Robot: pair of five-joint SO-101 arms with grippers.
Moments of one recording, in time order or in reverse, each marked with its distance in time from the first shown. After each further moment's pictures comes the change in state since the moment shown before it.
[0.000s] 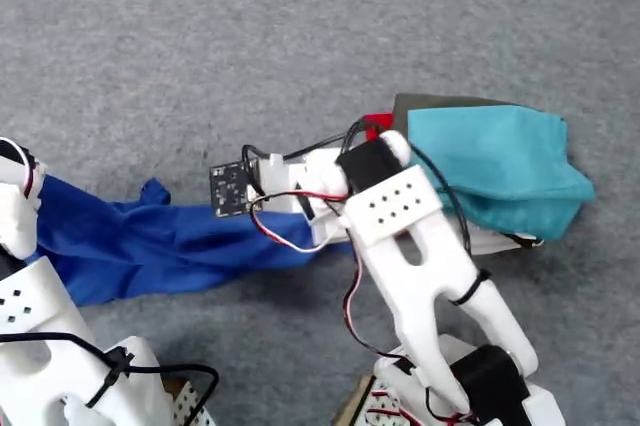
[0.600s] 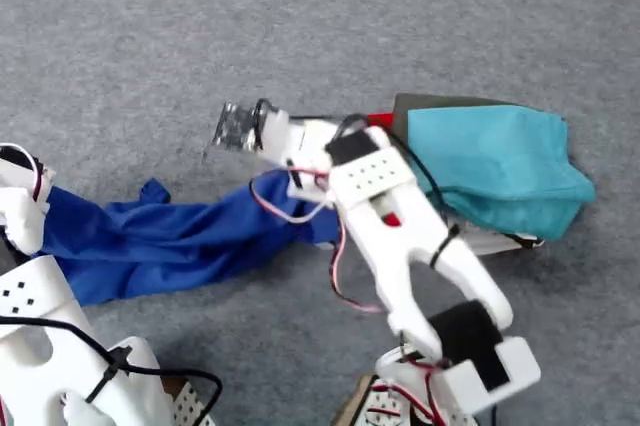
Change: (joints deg) left arm 0.0 0.0 7.2 -3.6 1.7; right arm 4.5 15.0 1.8 -30.0 -15.9
